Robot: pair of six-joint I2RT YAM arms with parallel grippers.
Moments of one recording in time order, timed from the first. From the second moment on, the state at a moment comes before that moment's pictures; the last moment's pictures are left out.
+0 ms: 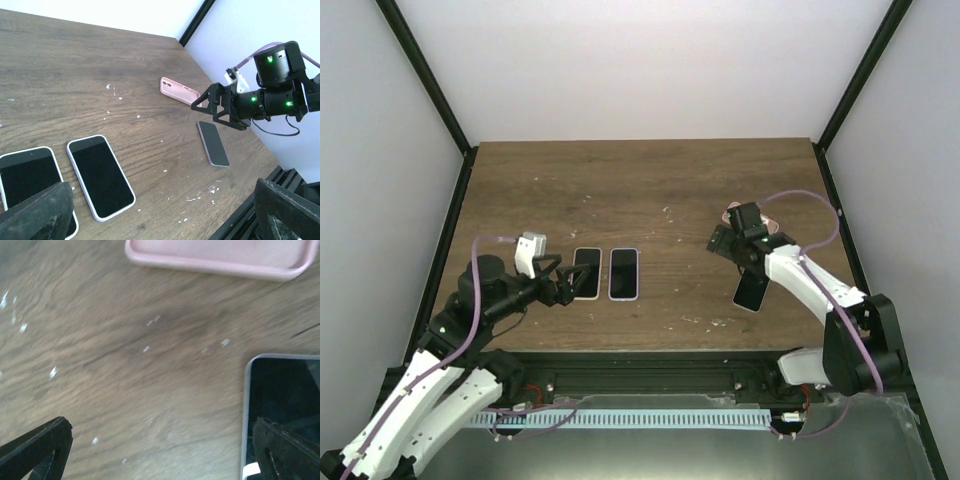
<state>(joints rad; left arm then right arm) -0.56 0.51 0.69 -0.52 0.24 -0.45 0.36 1.34 0.83 -0.50 0.14 0.74</state>
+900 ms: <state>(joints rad) -0.56 0.50 0.68 -0.52 0.26 -0.44 0.09 1.72 0.99 -0.21 0.06 0.09</state>
